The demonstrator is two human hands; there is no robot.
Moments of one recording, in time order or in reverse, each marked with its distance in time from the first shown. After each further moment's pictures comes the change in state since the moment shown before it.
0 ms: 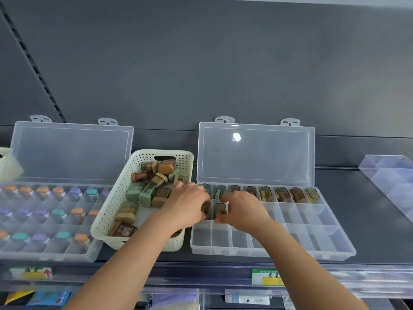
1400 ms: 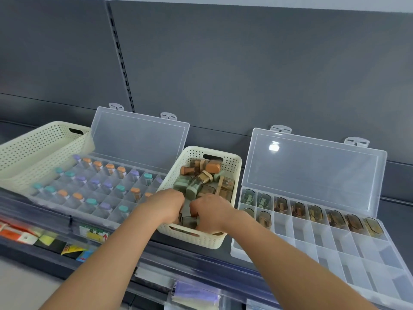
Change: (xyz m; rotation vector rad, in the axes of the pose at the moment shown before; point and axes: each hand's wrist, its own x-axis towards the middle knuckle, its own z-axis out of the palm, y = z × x) left_hand -0.087 -0.093 -0.015 0.036 -0.347 -0.450; right_hand 0.034 -0.139 0.031 -0.285 -0.313 -0.537
